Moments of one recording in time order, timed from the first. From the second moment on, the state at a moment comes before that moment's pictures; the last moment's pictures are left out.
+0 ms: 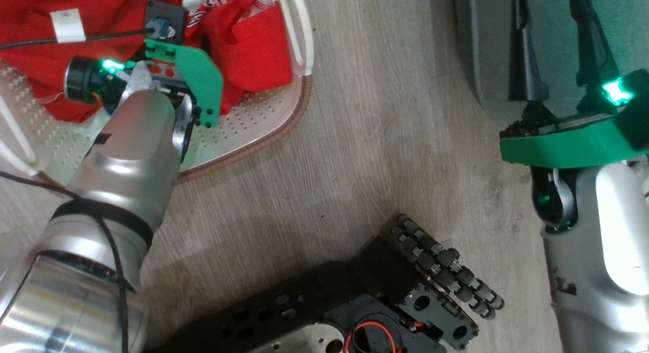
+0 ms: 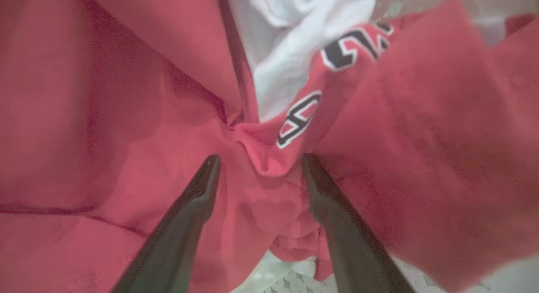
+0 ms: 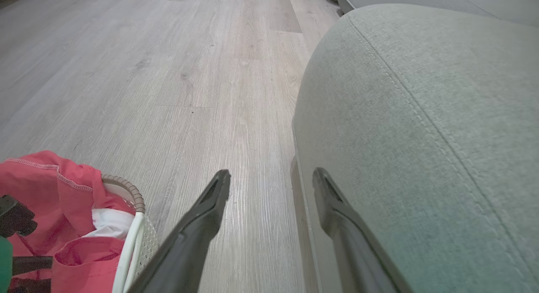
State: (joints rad) left arm -1.13 0.06 -0.64 1.23 -0.44 0.12 -0.11; right arm -0.48 -0.06 0.03 0.02 0.17 0.13 -0.26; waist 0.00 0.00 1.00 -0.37
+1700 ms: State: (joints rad) left arm -1.15 0.05 -0.78 1.18 -0.63 -0.01 -0.14; right arm -0.40 -0.05 0.02 0.01 0.27 0.13 -0.26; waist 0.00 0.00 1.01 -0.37
